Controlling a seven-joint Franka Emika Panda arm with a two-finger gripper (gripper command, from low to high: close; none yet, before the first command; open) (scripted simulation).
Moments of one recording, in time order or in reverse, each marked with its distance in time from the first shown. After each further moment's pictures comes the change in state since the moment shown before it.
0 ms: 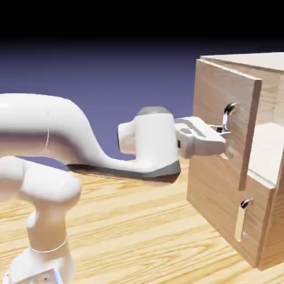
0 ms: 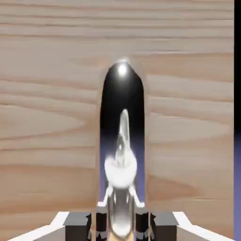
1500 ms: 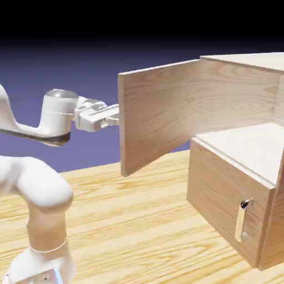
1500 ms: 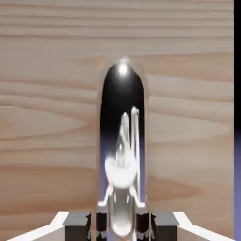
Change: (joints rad) arm -0.313 0.005 1.571 -0.193 1.775 -1.106 -0.191
